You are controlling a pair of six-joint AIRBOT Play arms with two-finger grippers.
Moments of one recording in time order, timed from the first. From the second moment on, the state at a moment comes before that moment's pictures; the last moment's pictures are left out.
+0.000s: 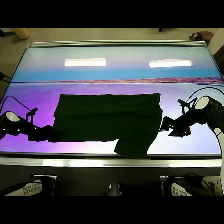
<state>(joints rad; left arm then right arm) 0.30 -1.28 0.72 1.22 -1.18 -1.39 -0.18 -1.25 0.93 -1.24 1.41 1.60</state>
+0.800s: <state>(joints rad) 0.27 -1.26 0.71 1.19 -1.14 -1.40 -0.18 -1.13 0.49 -0.90 1.10 1.43</state>
